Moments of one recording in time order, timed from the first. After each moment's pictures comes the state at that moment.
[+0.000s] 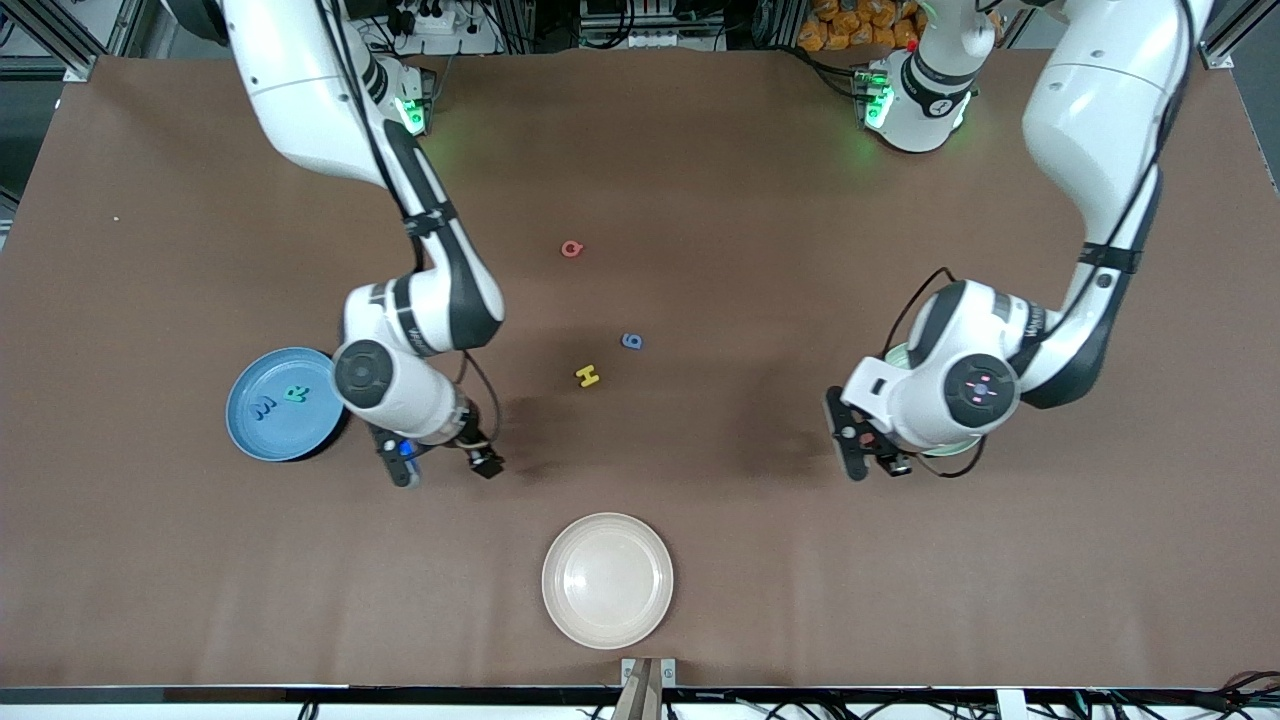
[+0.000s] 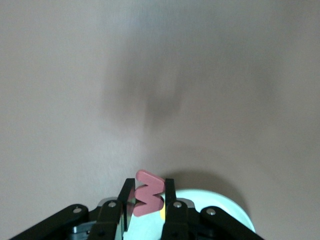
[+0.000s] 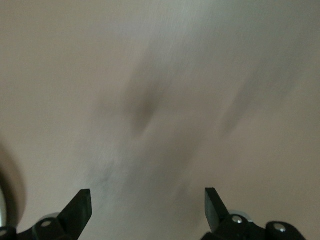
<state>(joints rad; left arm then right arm) 0.04 0.66 -0.39 -1.57 0.24 2.06 0.93 0.59 0.71 -0.23 -1.55 0.36 2.25 1.27</state>
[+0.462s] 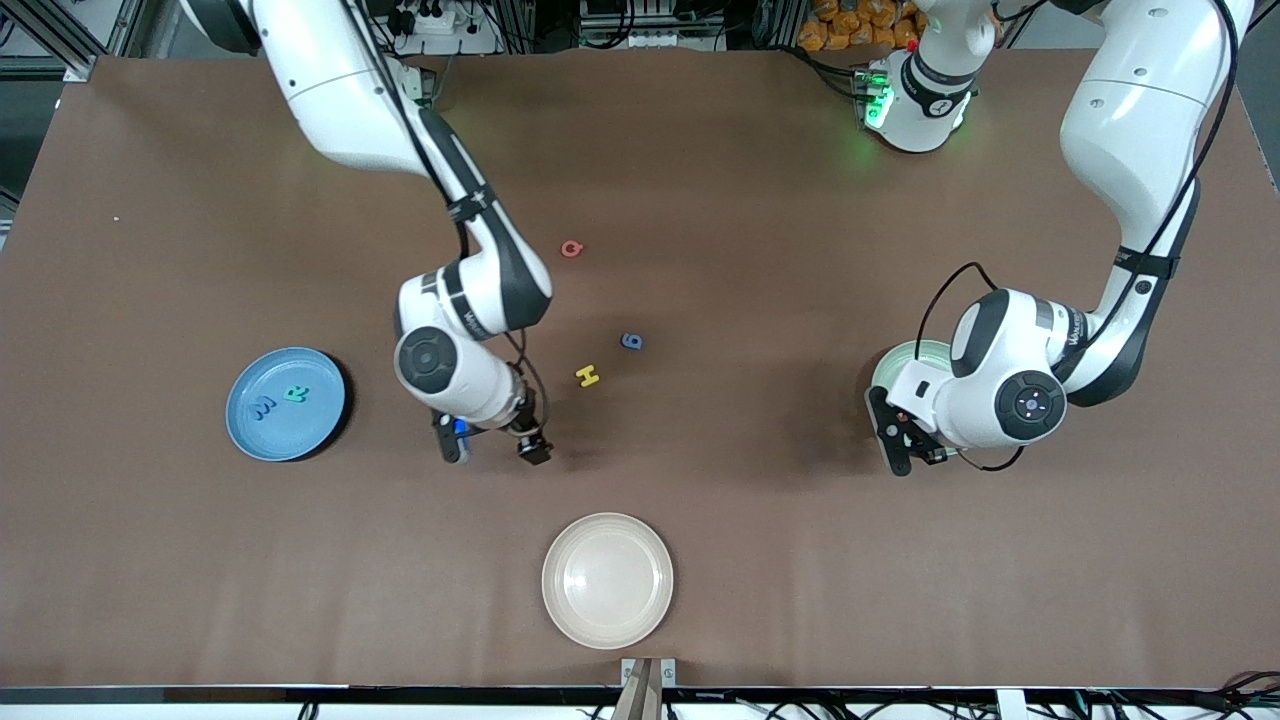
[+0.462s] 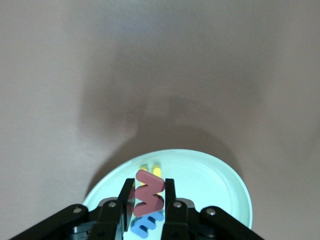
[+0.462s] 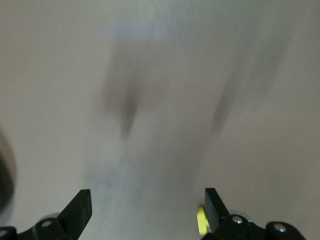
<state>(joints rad) 0.13 0.66 -0.41 -1.67 0.24 2.05 0.96 0.64 0.73 -0.15 -1.54 0.36 2.28 1.56</state>
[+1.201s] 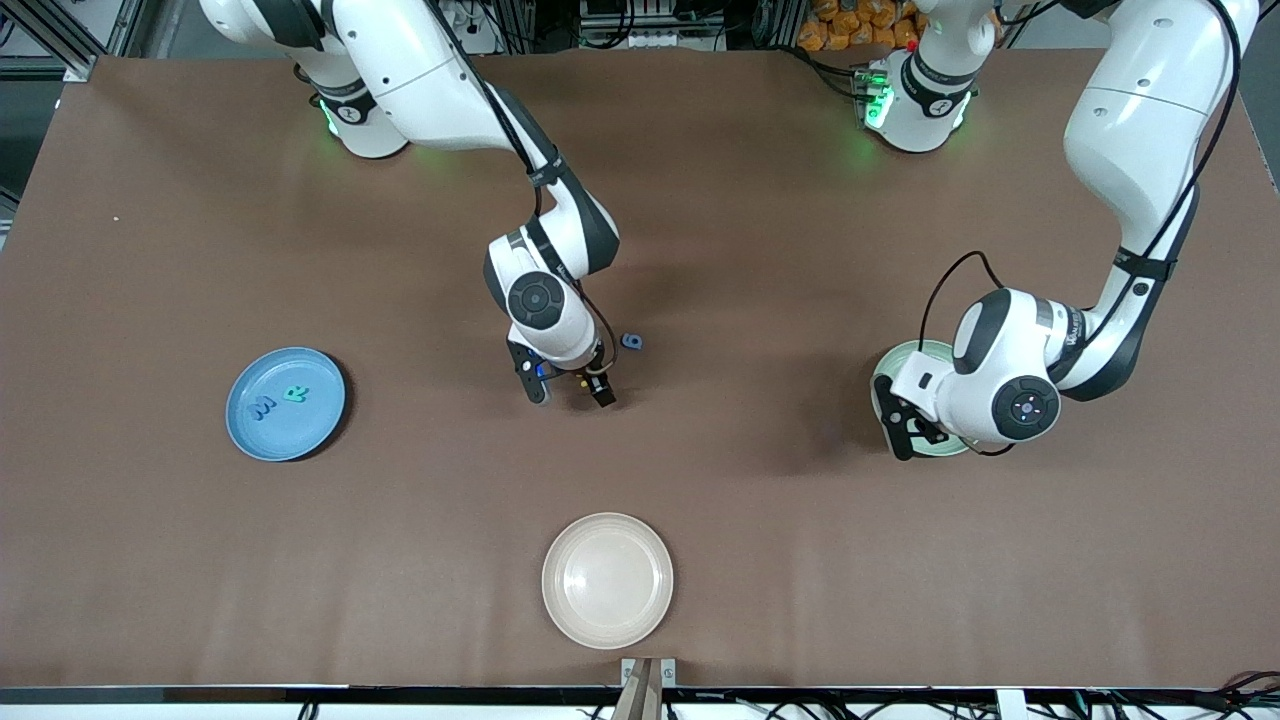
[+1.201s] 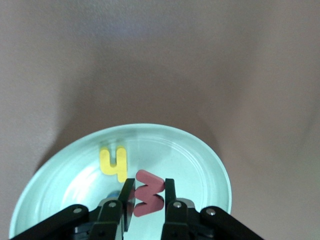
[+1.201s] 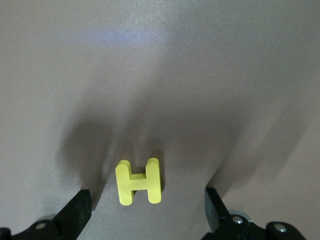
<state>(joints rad) 0.16 0.66 -0.41 -1.71 0.24 2.00 0.96 0.79 0.74 -0.12 -1.70 0.32 2.44 1.60</state>
